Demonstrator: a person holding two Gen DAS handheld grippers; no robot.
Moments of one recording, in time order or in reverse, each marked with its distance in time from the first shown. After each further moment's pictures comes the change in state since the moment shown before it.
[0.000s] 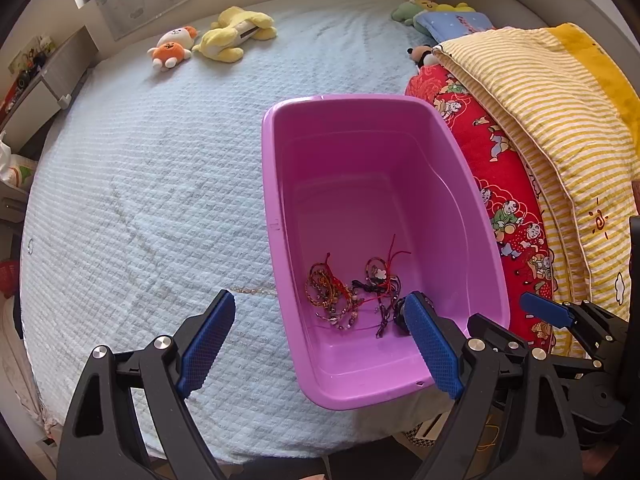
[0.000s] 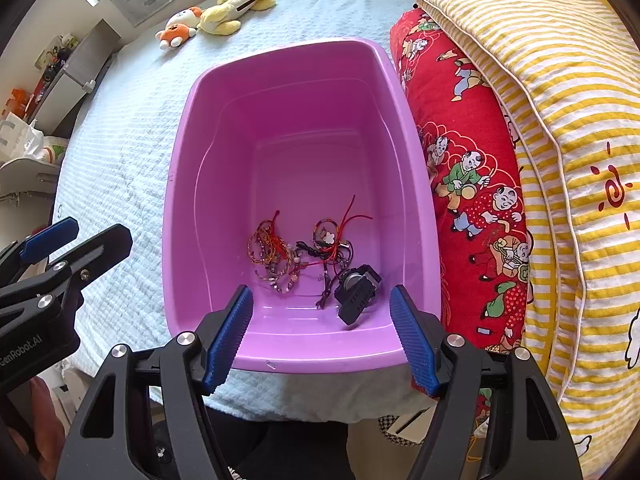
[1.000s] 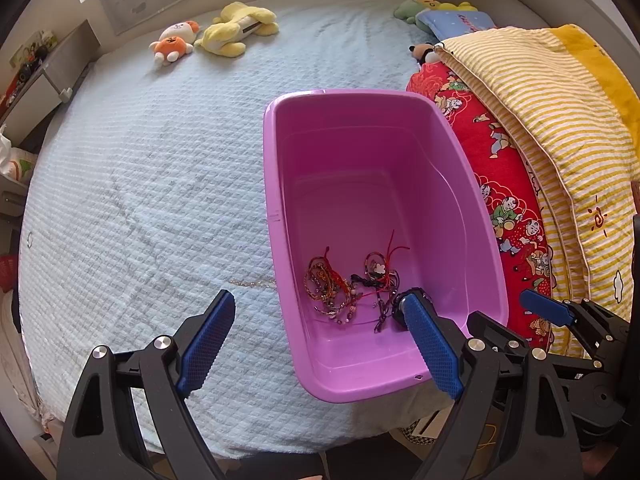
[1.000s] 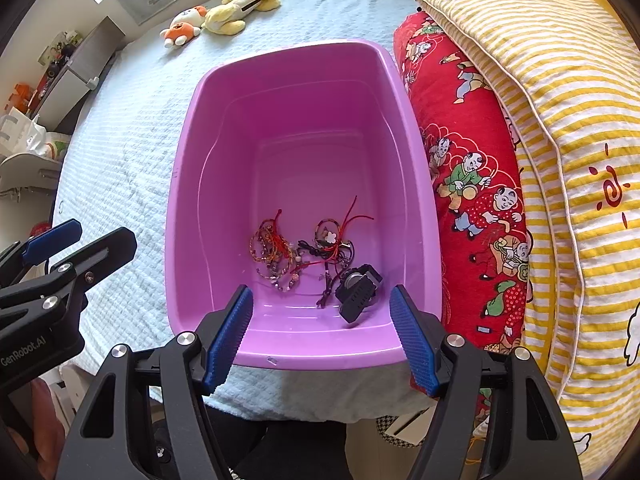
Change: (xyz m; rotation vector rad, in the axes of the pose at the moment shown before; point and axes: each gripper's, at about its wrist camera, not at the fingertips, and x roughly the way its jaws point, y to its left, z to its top) left arm -0.001 0.000 -0.005 -0.012 0.010 -0.003; right arm -0.002 0.003 -0.002 -0.013 -0.006 -0.001
